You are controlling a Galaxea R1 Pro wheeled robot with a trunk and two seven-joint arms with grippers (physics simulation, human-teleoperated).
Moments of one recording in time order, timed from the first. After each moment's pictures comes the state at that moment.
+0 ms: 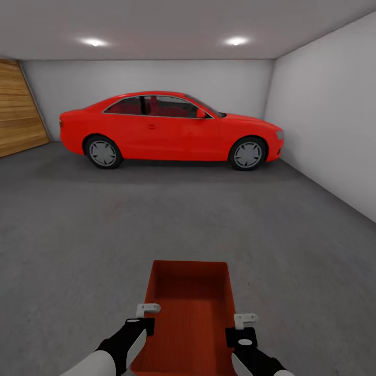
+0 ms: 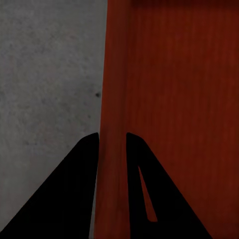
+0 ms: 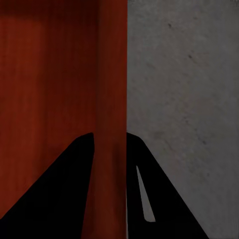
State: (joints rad) left arm -0.60 -0.13 -0.09 -0.28 0.08 0.22 0.24; right arm -0.54 0.08 0.54 -0.27 -0.44 0.00 -0.38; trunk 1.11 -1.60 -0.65
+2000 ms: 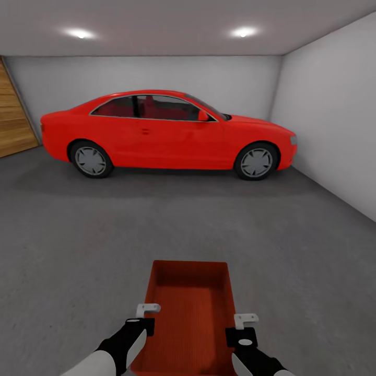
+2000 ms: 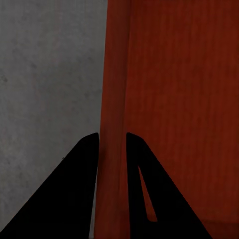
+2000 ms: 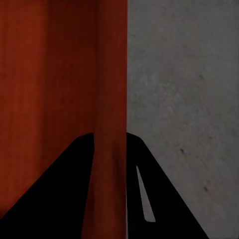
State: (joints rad) left arm -0.60 -0.14 -0.09 -0.28 0.08 0.22 0.24; right arm -0.54 0.08 0.54 -0.27 -0.44 0.00 -0.38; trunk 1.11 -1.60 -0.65
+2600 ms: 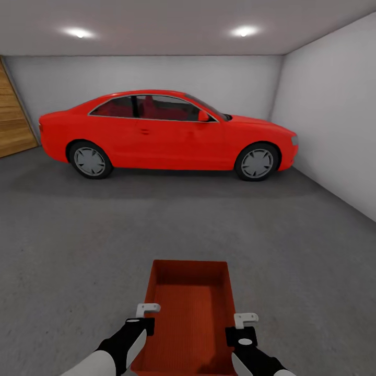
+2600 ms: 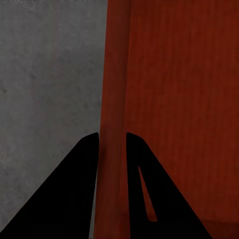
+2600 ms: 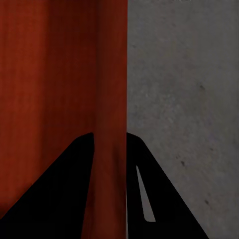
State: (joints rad) left arm -0.60 -0.13 -0.09 -0.28 0.09 0.21 0.24; right arm -0.54 0.08 0.54 -0.28 -0.43 0.00 -0.38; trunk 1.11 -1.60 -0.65
